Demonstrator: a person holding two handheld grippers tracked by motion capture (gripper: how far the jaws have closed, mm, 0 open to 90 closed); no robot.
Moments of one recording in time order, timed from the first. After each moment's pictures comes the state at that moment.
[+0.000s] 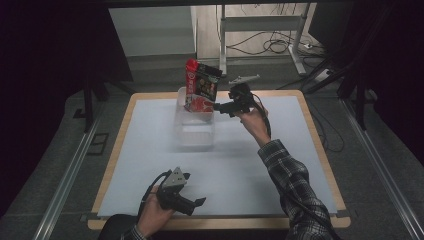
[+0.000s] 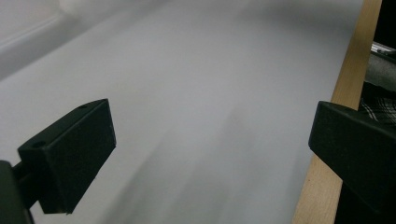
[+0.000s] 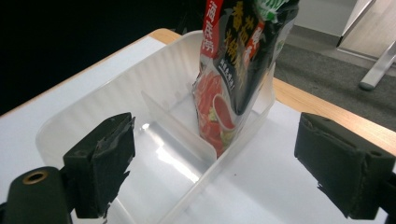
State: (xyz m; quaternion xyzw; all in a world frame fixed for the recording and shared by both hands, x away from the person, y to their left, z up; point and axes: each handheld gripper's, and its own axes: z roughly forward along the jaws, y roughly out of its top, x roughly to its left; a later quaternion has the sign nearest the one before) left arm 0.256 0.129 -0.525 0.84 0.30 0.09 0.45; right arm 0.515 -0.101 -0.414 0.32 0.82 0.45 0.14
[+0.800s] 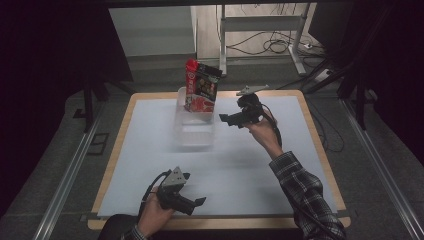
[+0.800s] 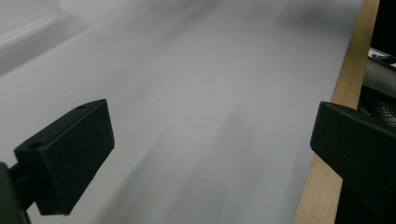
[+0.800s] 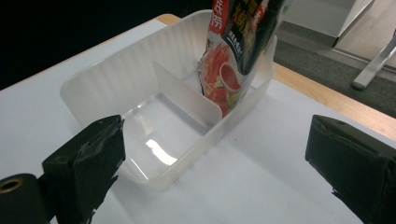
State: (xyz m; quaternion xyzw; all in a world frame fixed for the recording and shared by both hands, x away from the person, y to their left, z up) left arm 0.258 0.129 -0.528 0.83 0.30 0.09 0.45; right arm 0.478 -0.127 -0.417 0.31 0.83 0.44 0.15
